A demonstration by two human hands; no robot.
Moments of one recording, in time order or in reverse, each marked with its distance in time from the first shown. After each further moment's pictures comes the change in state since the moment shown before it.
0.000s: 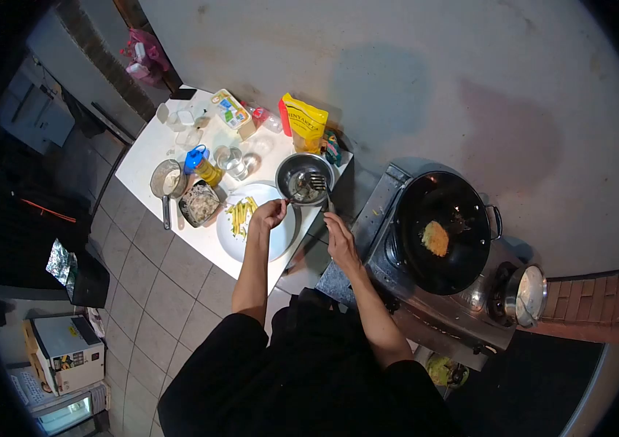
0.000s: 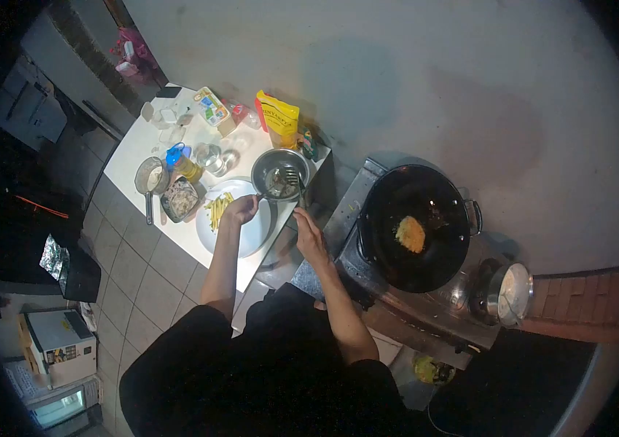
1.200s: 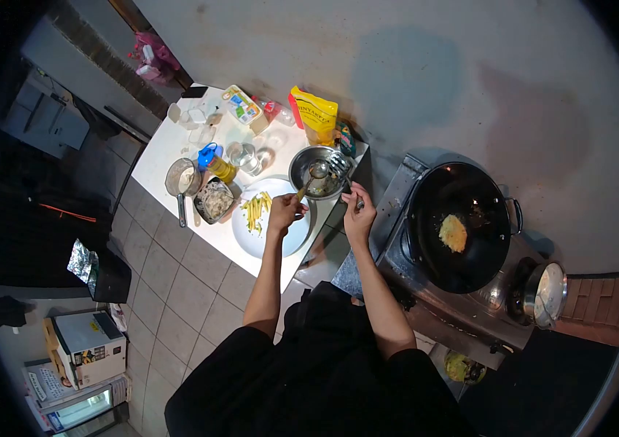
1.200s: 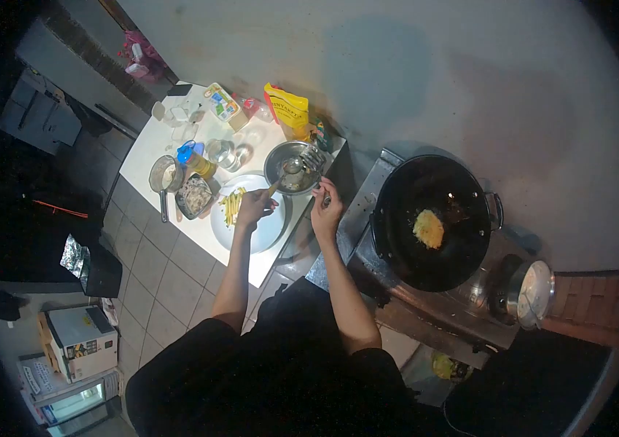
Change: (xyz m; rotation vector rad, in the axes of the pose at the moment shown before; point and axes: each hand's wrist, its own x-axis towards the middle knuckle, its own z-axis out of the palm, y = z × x) left_hand -0.089 -0.044 0.056 1.016 0.126 0.602; right_hand 0.040 0.015 0.032 0.478 0.456 0.379
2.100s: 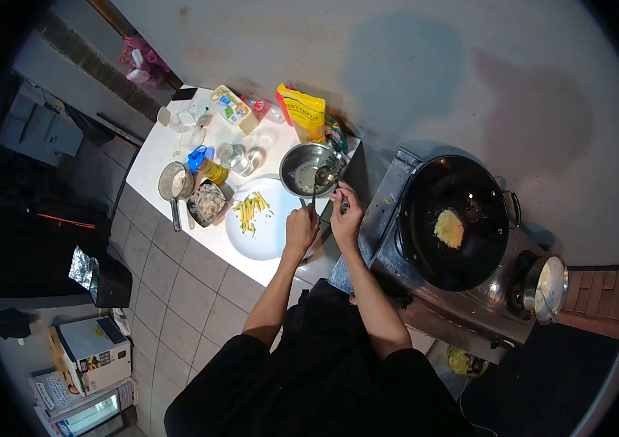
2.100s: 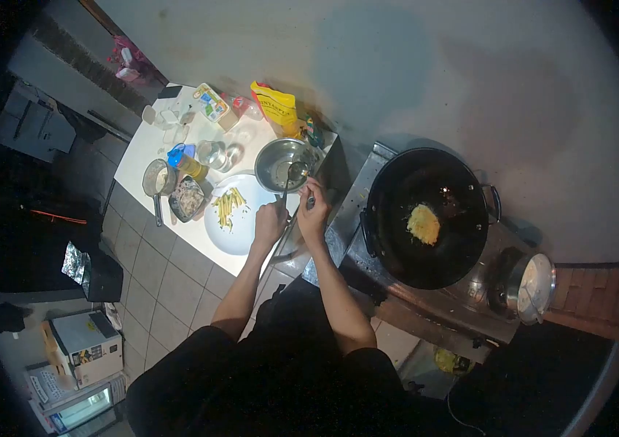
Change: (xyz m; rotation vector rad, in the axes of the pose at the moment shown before) left_hand -0.027 -0.018 0.054 0.913 0.074 0.481; right_hand -0.005 -0.003 0.006 -0.064 0.001 -0.059
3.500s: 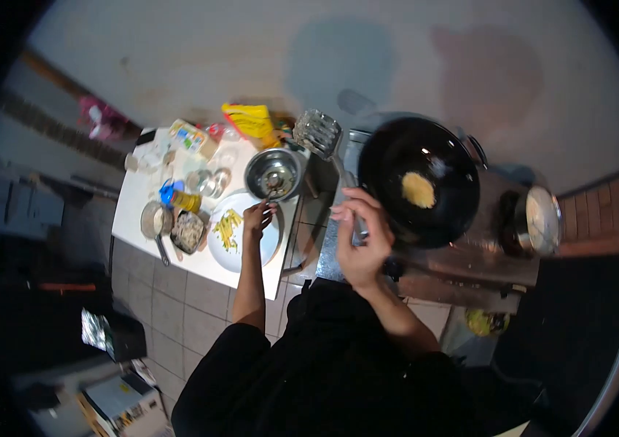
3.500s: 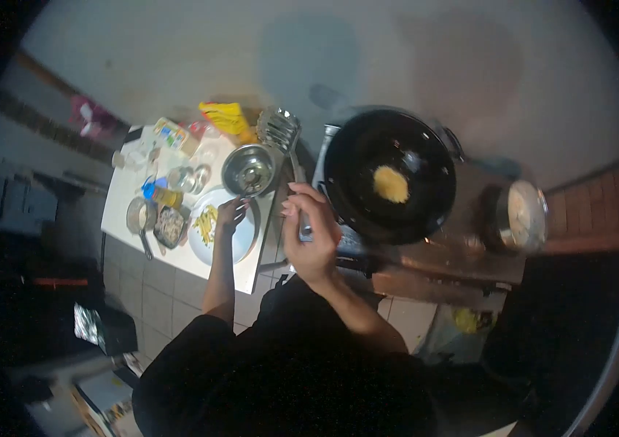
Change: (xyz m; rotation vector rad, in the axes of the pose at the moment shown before) left_hand 0.040 -0.065 -0.003 -0.971 -0.164 -0.655; right_hand -0.013 -0.213 -0.087 -0.241 0.138 -0.405
